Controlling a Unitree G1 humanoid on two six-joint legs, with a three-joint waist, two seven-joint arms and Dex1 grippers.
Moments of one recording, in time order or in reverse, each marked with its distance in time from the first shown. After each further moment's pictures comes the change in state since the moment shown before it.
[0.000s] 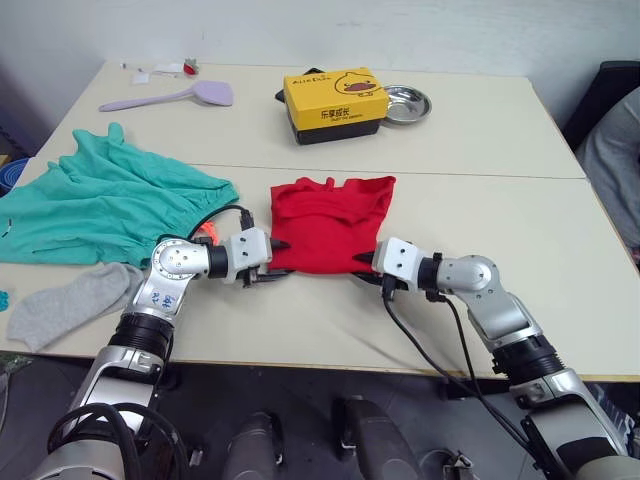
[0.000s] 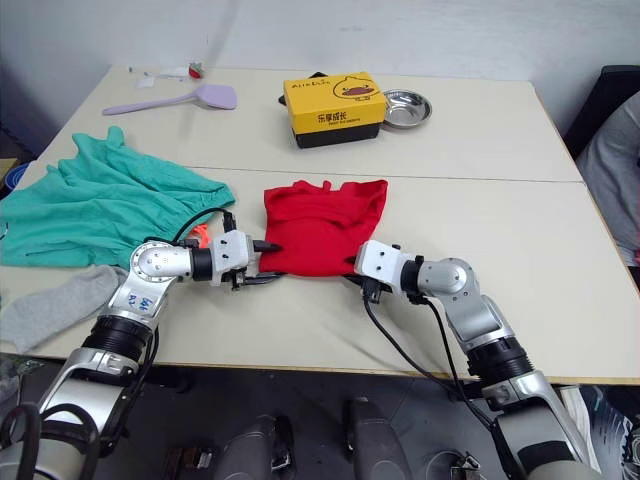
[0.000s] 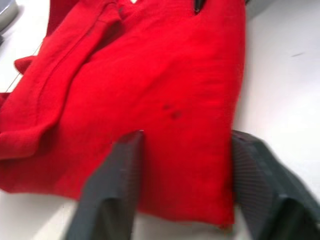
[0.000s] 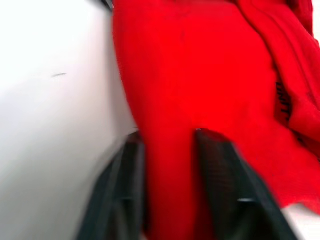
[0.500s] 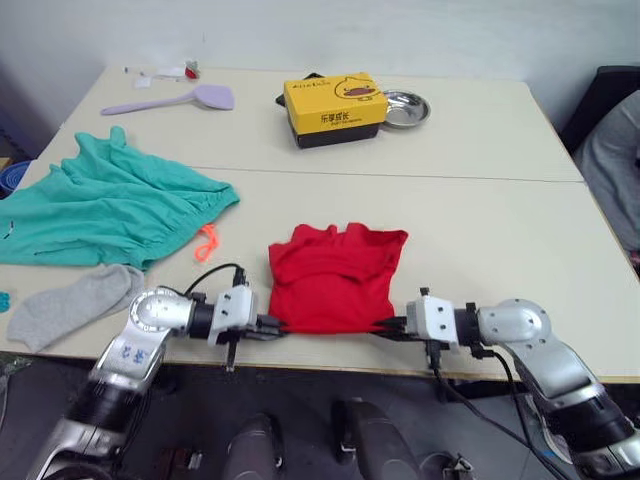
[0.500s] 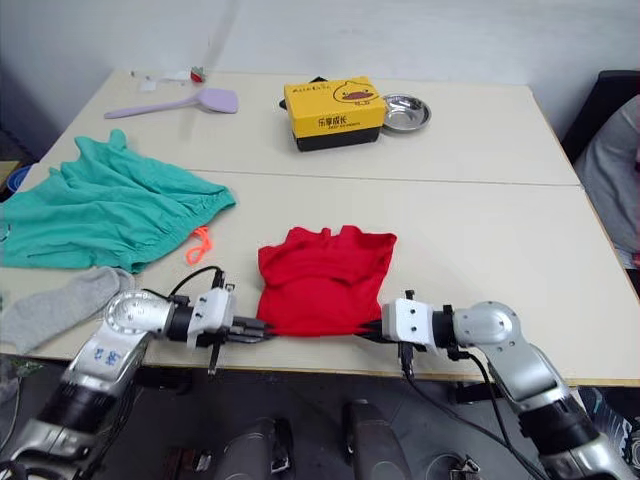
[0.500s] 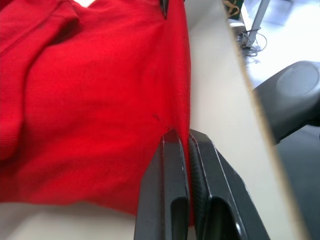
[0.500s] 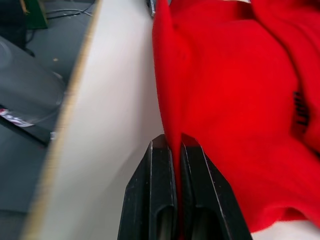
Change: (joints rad) left arm 0.460 0.152 0.024 -0.622 -0.266 0.323 -0.195; right arm 0.389 -0.231 -0.084 -0.445 0.240 0.078 0.215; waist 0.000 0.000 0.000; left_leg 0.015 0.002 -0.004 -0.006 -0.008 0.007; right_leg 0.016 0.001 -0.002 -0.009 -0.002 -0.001
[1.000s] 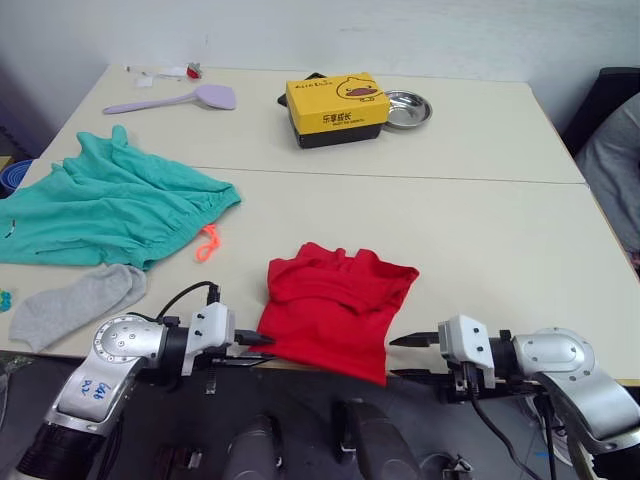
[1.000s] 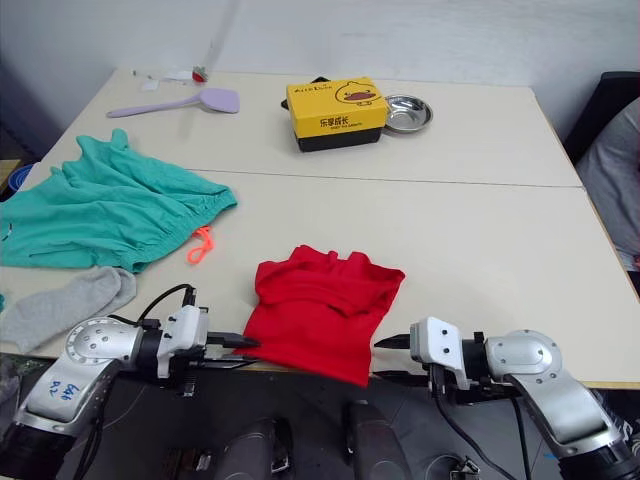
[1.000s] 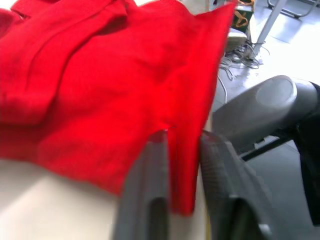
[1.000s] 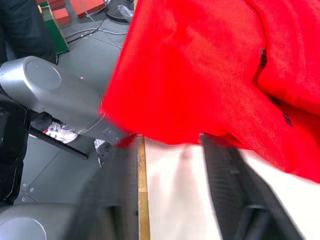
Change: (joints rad) left arm 0.179 0.112 0.116 -0.135 -0.094 0.089 -0.015; right arm 0.203 -0.108 -0.133 -0.099 0.149 0.092 0.064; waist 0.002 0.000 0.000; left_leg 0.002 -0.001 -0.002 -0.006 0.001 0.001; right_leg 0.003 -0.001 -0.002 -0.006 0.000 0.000
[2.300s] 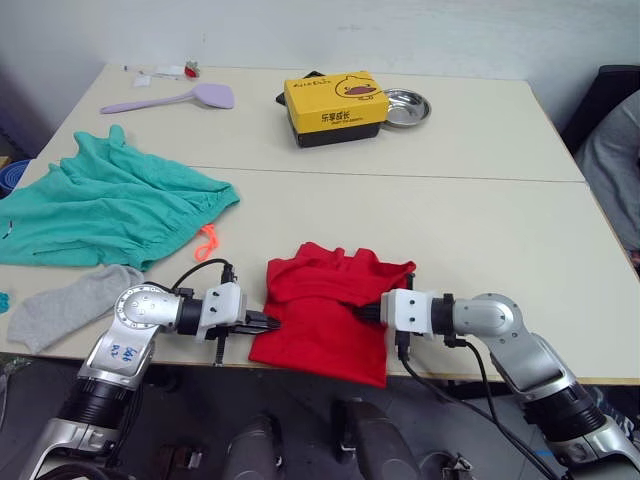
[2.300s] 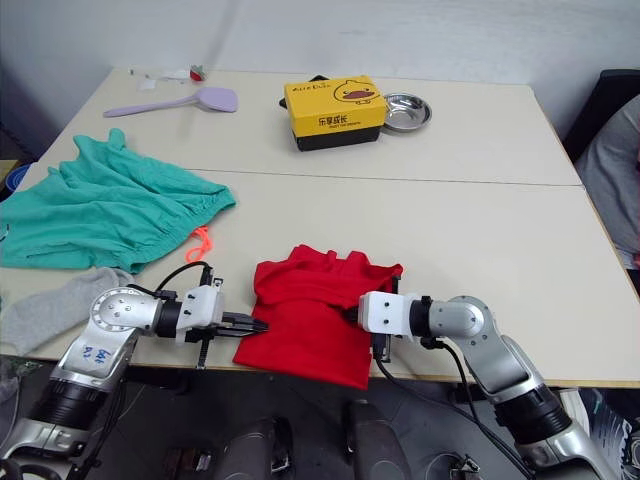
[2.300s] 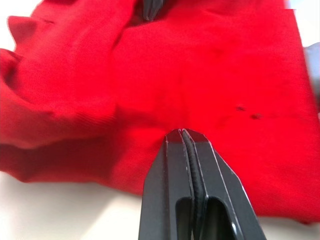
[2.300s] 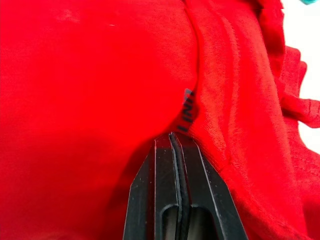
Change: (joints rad) left arm -0.274 -0.128 -0.092 0.301 0.173 -0.222 0.000; right arm -0.356 0.248 0.234 0.202 -0.393 -0.132 -0.244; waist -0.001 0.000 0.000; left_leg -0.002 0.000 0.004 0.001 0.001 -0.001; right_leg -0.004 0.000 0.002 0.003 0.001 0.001
